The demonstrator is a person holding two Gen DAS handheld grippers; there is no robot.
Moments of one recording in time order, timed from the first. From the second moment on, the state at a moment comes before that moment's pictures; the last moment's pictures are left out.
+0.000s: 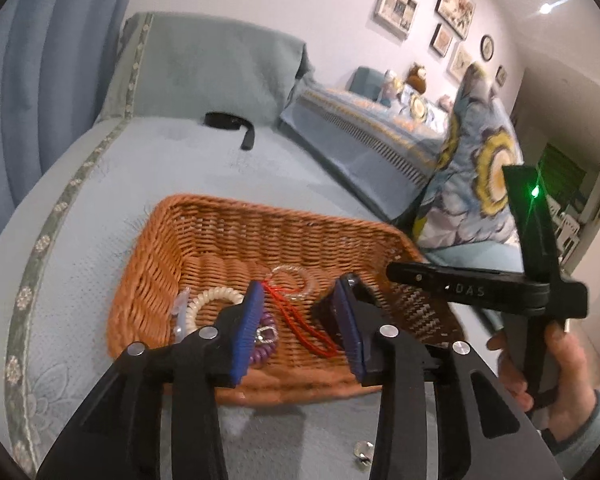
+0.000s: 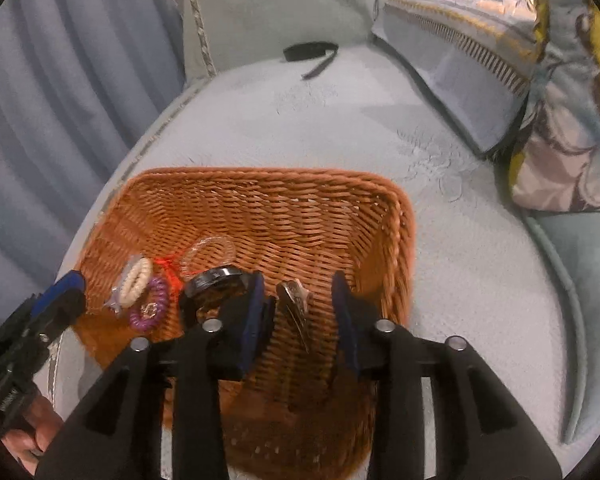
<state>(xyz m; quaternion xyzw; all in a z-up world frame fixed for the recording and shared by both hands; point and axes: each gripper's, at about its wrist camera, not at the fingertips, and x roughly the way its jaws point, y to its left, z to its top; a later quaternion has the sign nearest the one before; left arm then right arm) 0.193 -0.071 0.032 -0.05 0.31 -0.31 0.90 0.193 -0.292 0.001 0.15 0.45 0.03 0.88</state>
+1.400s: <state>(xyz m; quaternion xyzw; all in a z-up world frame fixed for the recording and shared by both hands) 0.089 -0.007 -0.043 -0.03 0.38 -0.22 0.90 0.041 -0.162 -0.048 0.05 0.46 0.14 0.88</state>
